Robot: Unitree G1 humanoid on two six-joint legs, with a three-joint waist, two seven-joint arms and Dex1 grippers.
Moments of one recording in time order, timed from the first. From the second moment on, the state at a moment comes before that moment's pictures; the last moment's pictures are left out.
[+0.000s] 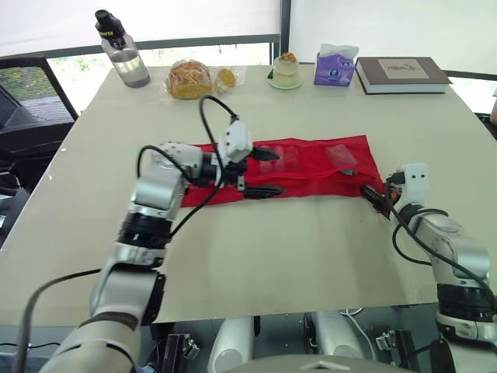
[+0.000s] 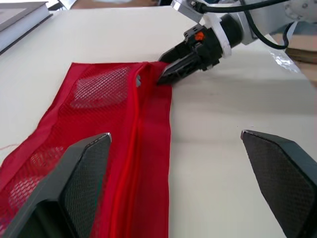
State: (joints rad) left arm -0.72 0.57 -0.09 0.11 -0.25 0.40 -1.34; right arm -0.28 -0.37 -0.21 -0.13 0.34 0.78 0.32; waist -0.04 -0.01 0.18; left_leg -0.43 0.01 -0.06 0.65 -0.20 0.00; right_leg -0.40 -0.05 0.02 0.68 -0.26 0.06
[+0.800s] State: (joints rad) left arm -0.53 0.73 -0.02 -0.19 -0.44 0.58 -1.22; right arm -0.07 -0.77 -0.30 -0.11 0.11 0.73 0.28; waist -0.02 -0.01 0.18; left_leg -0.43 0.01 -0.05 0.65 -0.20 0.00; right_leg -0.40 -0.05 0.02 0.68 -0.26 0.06
